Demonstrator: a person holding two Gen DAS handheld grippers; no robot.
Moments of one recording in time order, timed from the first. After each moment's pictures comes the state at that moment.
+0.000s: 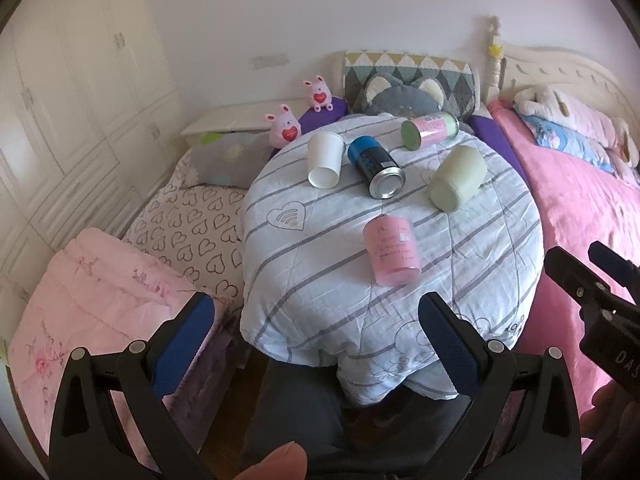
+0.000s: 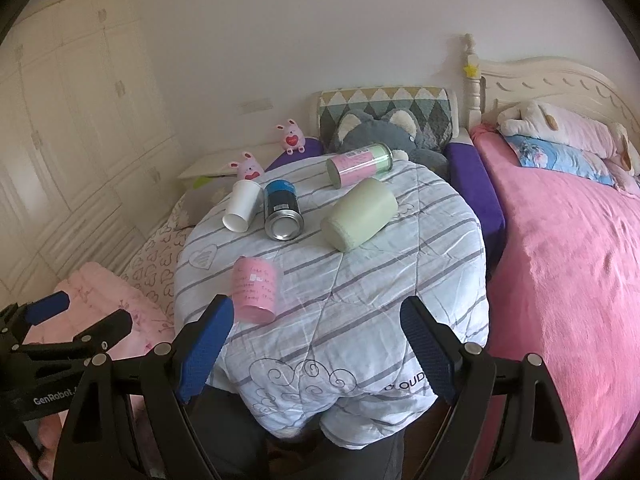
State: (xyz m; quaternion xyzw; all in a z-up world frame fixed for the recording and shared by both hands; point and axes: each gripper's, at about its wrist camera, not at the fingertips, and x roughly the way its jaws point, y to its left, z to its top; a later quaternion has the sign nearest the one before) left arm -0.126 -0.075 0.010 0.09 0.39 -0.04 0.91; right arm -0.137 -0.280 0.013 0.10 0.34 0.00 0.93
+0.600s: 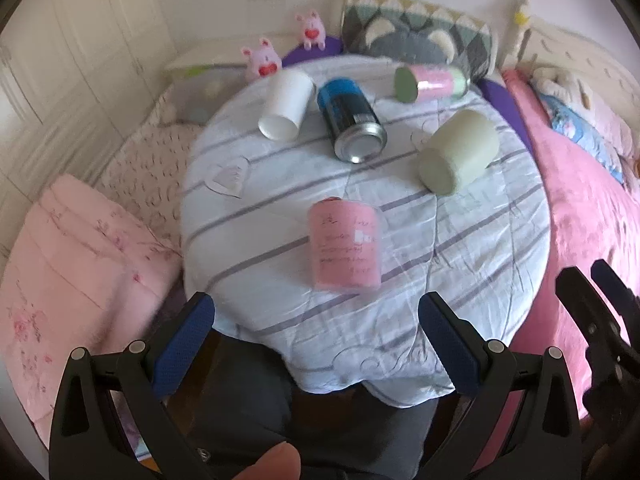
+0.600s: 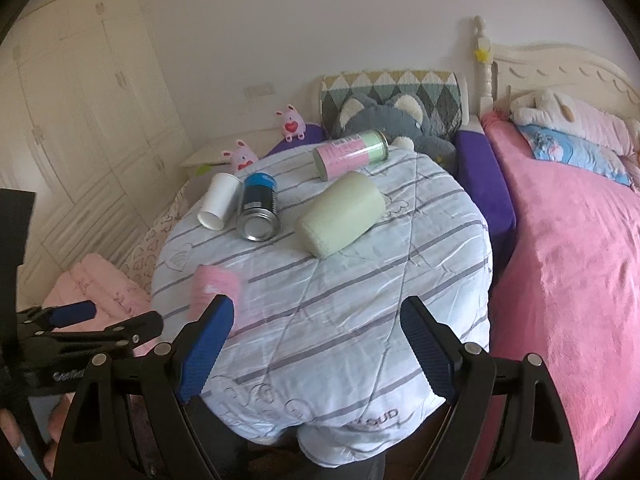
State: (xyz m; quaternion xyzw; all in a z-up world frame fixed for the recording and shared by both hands) left arm -0.036 -0.138 -0.043 0.04 0.52 -0.02 0.85; right arm -0.078 -0.337 -0.017 0.11 0.37 0.02 0.92
